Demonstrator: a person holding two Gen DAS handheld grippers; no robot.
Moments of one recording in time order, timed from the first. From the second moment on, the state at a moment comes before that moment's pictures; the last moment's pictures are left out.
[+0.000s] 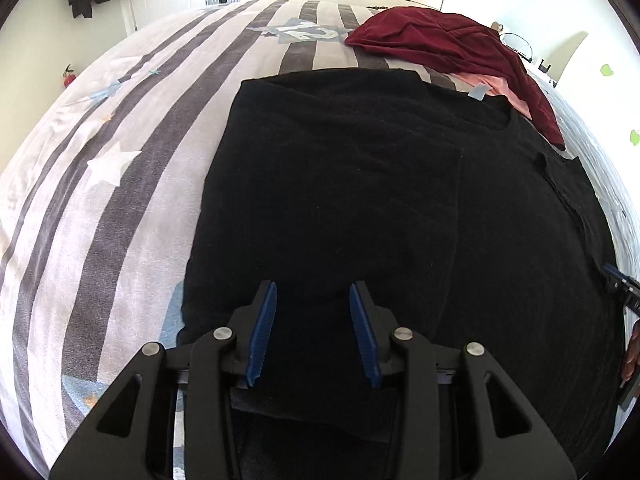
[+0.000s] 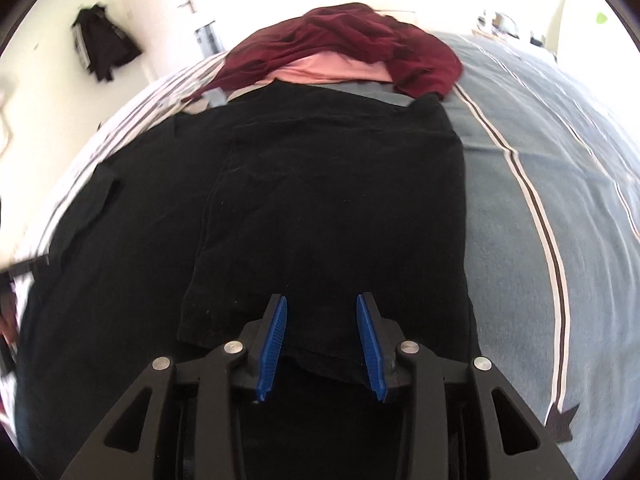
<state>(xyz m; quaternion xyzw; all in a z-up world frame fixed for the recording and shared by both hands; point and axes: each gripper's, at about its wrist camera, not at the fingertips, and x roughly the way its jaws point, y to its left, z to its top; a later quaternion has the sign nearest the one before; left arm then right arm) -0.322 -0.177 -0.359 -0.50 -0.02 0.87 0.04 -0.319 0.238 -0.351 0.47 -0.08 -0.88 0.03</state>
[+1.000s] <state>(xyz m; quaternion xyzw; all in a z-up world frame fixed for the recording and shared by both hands) -0.343 -0.188 -0.336 -0.47 -0.07 0.88 0.03 -0.311 0.246 -0.308 0.45 -0.13 -0.89 0.00</state>
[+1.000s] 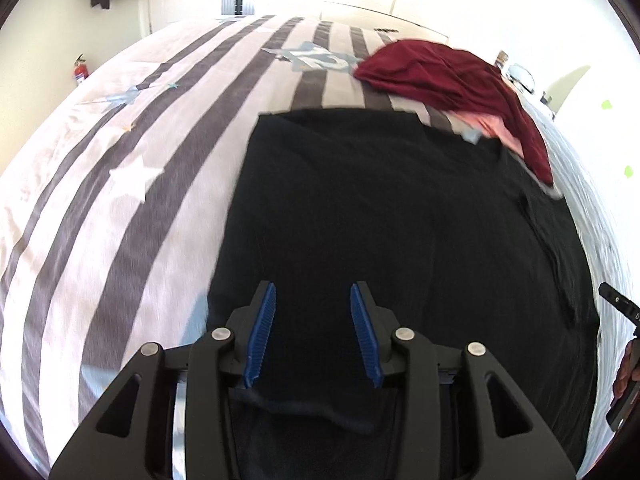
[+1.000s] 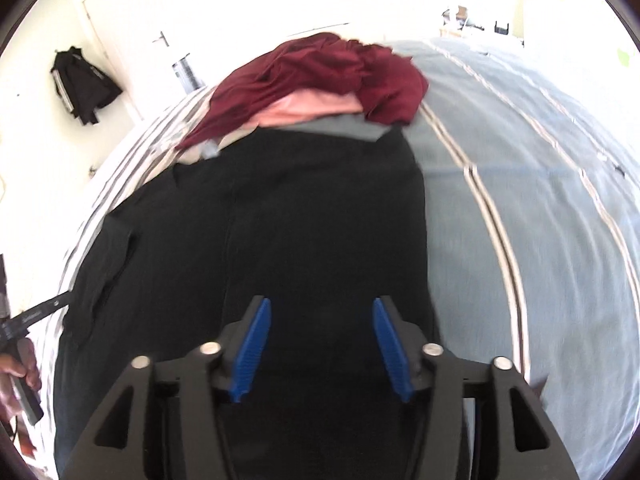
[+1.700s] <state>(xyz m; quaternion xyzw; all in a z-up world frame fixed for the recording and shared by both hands) -0.518 -0.207 -0.376 -0.51 -0.03 0.86 -0.01 -0.486 0.321 -0.360 0.50 -0.10 -0.86 -0.05</state>
